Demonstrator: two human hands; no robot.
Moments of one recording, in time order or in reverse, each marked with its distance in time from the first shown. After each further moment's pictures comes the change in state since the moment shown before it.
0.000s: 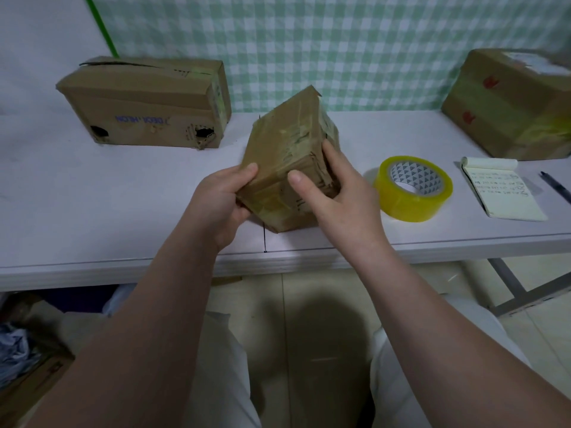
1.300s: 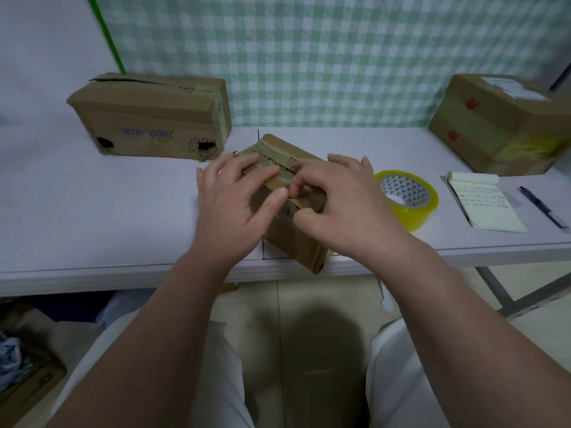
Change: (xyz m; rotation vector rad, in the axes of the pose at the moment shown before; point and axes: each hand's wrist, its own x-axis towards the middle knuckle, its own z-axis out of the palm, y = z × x) left_hand -0.018 -0.004 0.003 1.214 0.181 0.890; right_hand -0.007 -0.059 -0.034 -0.566 -0.256 -0.189
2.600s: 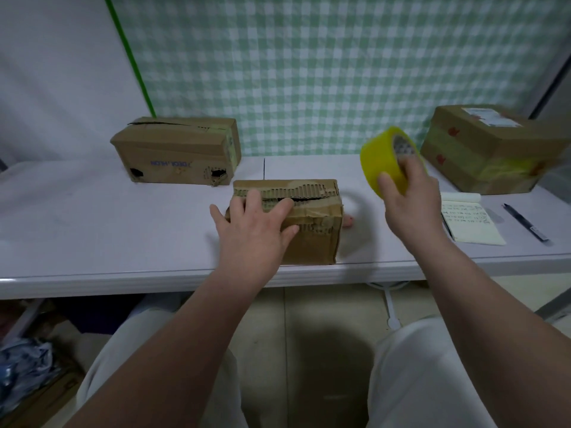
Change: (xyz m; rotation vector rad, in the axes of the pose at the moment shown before) left_hand -0.014 0.069 -0.011 0.584 -0.263 -0.162; right_hand -0.002 0.099 -0.030 0.244 0.539 0.246
